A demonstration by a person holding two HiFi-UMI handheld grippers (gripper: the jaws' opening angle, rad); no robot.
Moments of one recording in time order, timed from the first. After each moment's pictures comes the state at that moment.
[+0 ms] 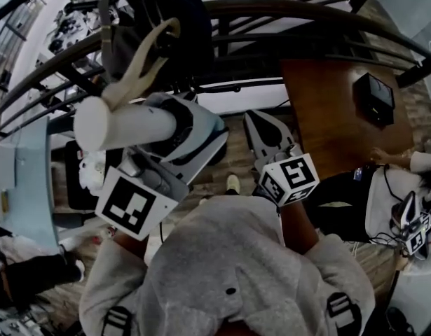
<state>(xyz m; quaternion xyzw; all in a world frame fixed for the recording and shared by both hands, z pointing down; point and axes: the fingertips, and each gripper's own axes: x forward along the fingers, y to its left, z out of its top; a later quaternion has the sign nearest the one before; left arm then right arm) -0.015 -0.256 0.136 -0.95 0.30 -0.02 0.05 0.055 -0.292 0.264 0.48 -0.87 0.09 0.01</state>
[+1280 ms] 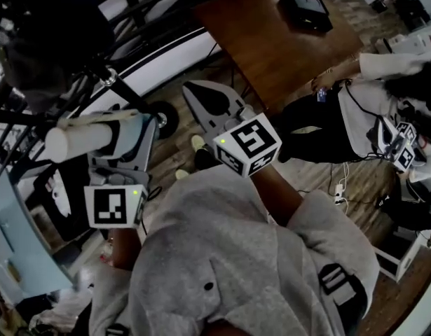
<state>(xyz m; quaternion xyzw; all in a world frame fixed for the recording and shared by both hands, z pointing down) -0.015 -0.238 0.246 -0.94 0.34 -0.09 -0.02 0.081 -0.242 0.275 0.55 -0.83 0.12 0.03</state>
